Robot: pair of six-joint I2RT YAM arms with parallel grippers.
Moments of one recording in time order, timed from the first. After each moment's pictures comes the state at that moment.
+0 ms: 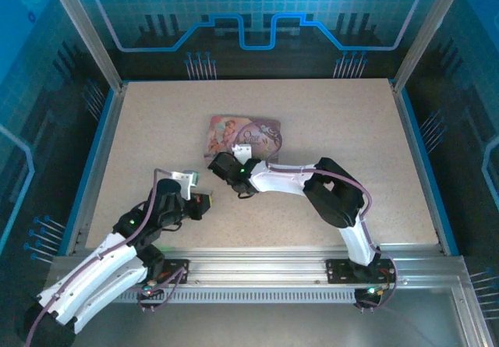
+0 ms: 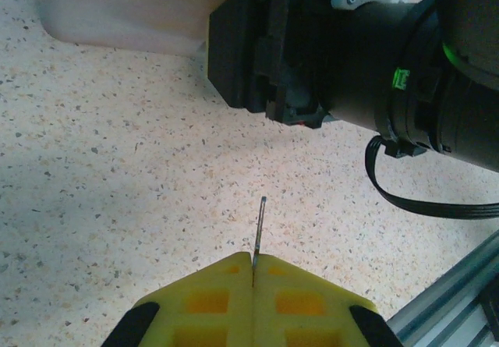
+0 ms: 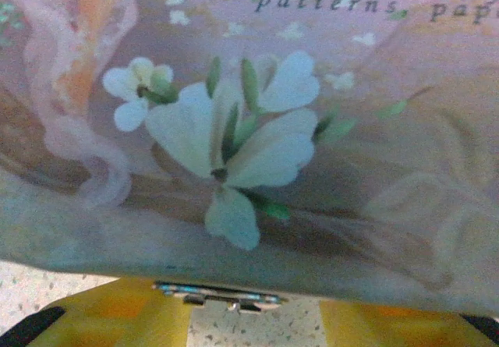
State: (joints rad) left arm -0.54 0.59 0.38 -0.44 0.16 -0.58; right arm 0.99 2.07 1.44 -0.51 0.57 0.91
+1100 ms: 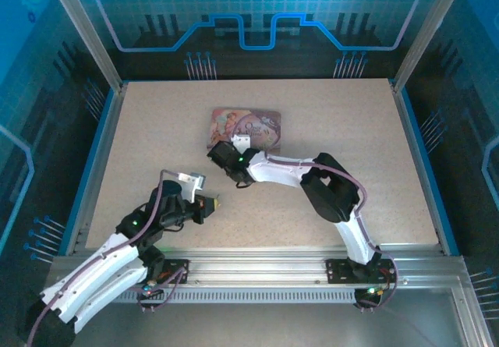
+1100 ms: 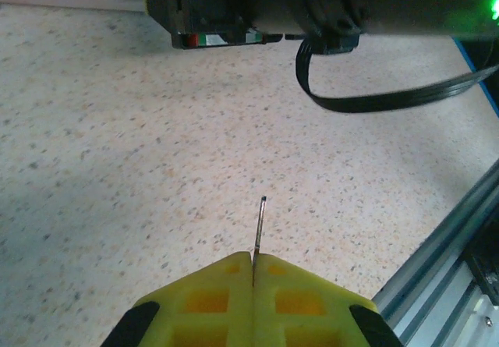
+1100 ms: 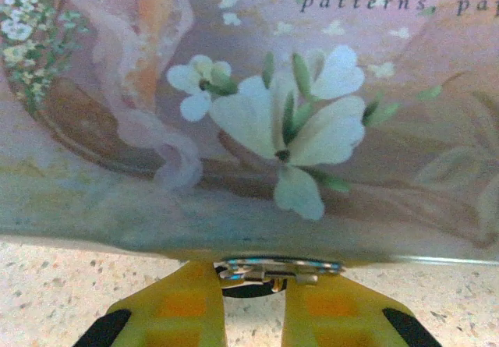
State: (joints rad) left arm -0.54 0.61 0.33 -0.32 0.28 -0.48; right arm 0.93 2.11 1.56 -0.56 0.53 0.85
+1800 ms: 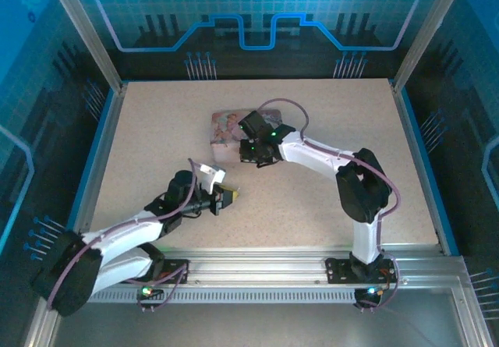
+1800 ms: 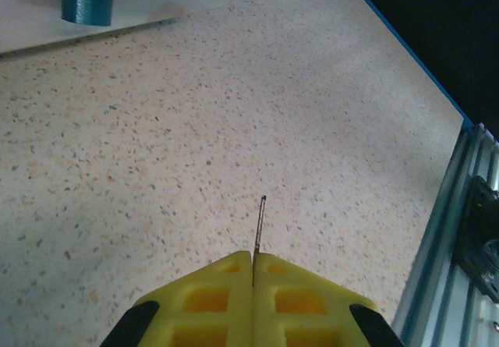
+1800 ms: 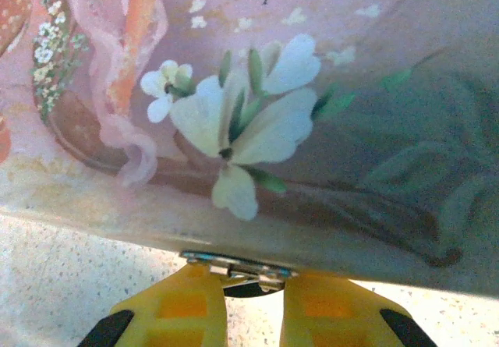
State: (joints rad) left arm -0.52 1.10 0.29 0.32 0.45 -0.38; right arm 0.73 1.92 1.50 -0.62 -0.02 0.74
